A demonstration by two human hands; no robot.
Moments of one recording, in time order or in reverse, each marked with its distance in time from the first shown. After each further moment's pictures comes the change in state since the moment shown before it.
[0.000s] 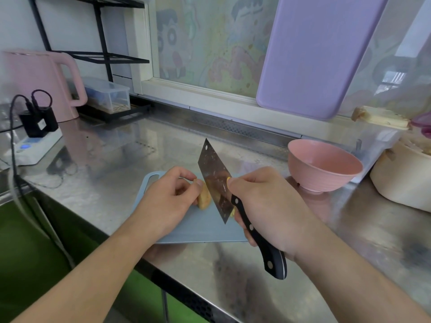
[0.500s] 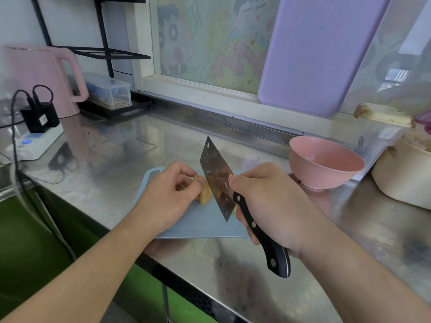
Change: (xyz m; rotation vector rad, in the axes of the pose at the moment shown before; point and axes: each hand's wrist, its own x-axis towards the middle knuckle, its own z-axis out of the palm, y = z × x) left_hand 0.002 -0.003 0.000 -0.027 0.004 -0.016; right_hand -0.004 -0.003 -0.002 0.004 -0.003 0.023
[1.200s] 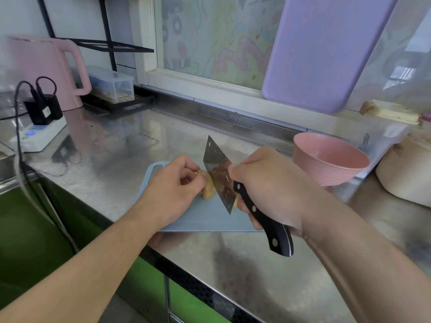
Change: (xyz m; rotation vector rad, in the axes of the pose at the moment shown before) left_hand 0.003 -0.005 0.001 0.002 -0.004 0.034; right_hand 0.006 -0.021 -0.001 -0.081 -0.067 0.009
